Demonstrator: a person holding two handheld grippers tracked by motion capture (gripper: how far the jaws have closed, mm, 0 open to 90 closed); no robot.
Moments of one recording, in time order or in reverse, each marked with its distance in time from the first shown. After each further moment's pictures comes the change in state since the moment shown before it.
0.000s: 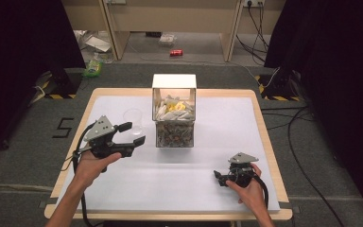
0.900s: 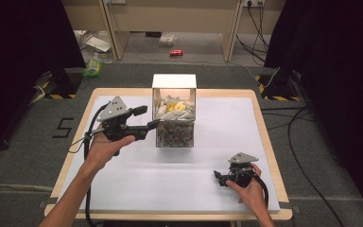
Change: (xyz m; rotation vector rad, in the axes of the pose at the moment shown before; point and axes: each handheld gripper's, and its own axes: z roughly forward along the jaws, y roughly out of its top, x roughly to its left) left arm -0.009 0.054 0.029 -0.030 -0.040 0.039; right arm -0.001 0.000 0.000 0.004 0.003 -0.003
